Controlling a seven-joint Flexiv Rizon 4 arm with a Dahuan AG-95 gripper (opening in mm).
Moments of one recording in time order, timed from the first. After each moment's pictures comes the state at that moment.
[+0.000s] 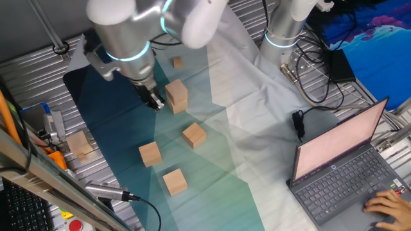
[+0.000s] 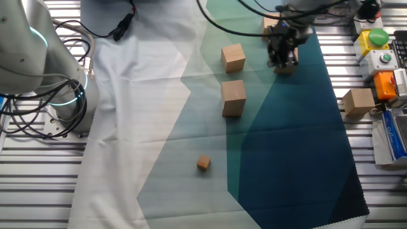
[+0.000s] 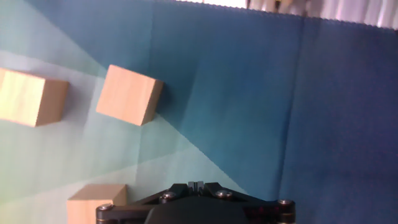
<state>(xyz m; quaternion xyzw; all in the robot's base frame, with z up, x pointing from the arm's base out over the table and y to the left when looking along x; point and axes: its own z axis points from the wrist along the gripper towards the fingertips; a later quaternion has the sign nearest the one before) 0.535 0.077 0.138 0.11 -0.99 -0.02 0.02</state>
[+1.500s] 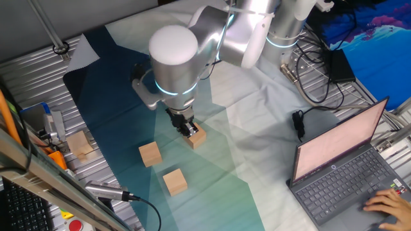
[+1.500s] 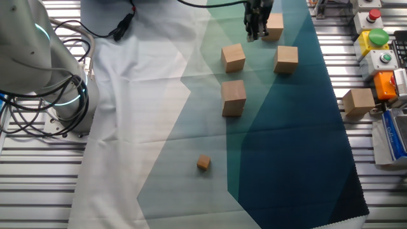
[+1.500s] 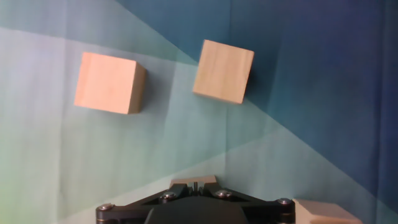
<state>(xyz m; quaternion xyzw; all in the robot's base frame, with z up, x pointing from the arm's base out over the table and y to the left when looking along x) 0.497 0.171 0.116 0.08 -1.00 0.00 0.00</state>
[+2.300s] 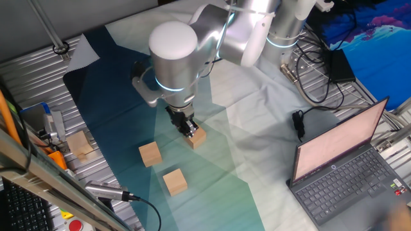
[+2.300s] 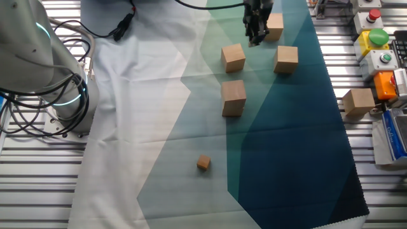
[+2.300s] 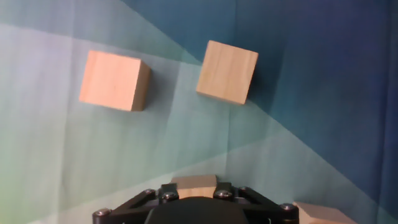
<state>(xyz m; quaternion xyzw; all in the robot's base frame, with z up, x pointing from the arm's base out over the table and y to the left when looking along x) 0.494 0.170 0.119 0.12 -0.99 -0.01 0.00</state>
